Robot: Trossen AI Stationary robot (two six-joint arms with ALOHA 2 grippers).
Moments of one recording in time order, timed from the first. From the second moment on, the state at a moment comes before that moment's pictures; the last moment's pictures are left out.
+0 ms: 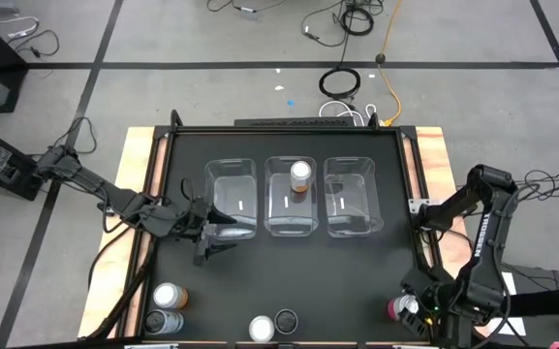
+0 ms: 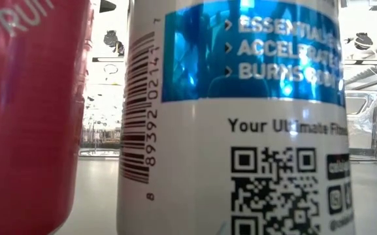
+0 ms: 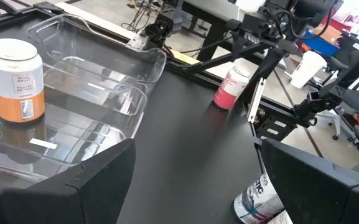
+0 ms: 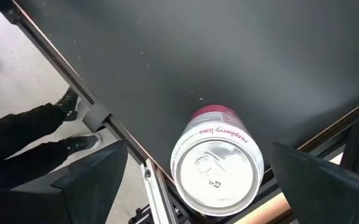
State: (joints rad) left arm -0.48 0.94 0.67 -0.03 -0.40 -0.54; right arm 1.20 1.51 1.31 -1.23 0.20 1.98
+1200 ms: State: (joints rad) left arm -0.48 0.94 0.67 -0.03 -0.42 -0.54; right arm 1.21 1.68 1.31 -1.21 0.04 1.96
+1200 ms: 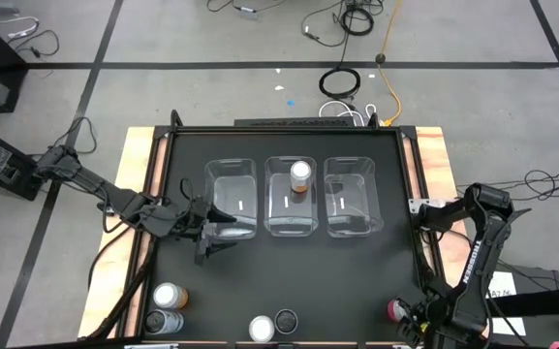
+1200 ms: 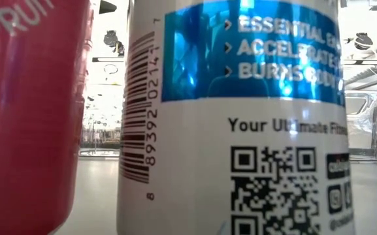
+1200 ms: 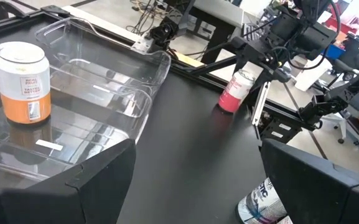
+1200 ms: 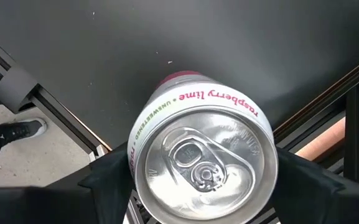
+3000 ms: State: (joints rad) left arm -0.30 0.94 0.67 -0.04 -0.55 -0.33; right arm 0.08 1.27 1.31 -1.34 0.35 0.97
